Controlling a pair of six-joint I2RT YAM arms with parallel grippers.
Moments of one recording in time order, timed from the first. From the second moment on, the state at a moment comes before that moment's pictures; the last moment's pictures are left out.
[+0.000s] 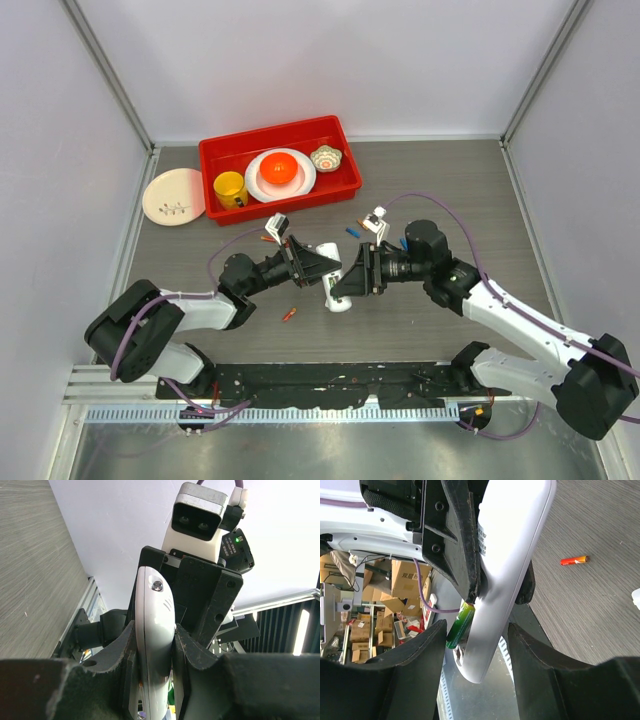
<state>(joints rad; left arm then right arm) -0.69 1.42 0.35 1.29 0.52 -1.52 0.66 1.03 0.67 -0.01 -0.76 0.79</state>
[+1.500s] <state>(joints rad) -0.71 1.42 0.35 1.29 0.49 -1.50 0.65 1.08 0.65 0.10 -0.76 0.92</state>
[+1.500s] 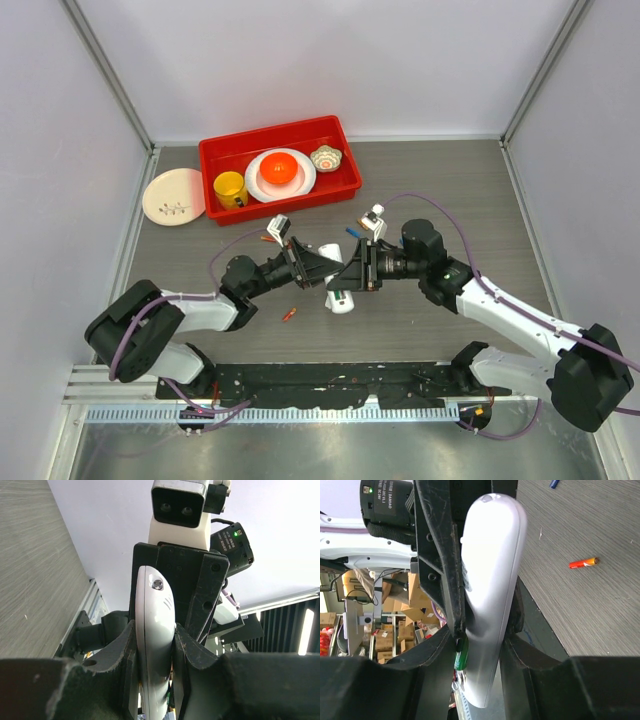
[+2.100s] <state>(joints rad) -0.74 1.43 0.35 1.29 0.45 -1.49 0.65 1.09 0.65 0.11 -0.74 0.93</state>
